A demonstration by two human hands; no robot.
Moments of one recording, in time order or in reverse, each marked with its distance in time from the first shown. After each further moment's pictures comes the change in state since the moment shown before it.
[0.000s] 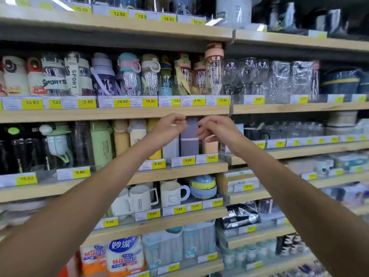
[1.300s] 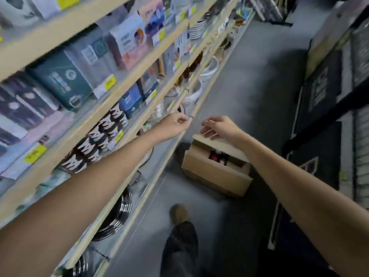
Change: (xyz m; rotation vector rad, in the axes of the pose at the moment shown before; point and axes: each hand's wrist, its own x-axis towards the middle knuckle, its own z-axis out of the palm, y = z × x) left_hand -0.038 -0.023 0.944 -0.039 -1.271 -0.074; right_hand -0.362 0.558 -0.586 -0.039 0.580 1.143
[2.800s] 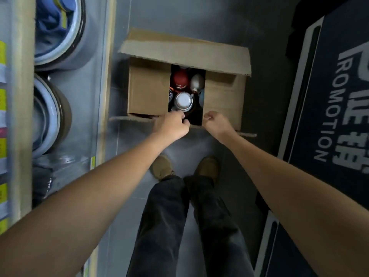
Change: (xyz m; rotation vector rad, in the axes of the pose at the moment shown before) left_hand 0.265 -0.239 0.386 0.558 -0.463 -0.145; right_hand 0.224 0.475 0.022 -0.103 0.128 0.659
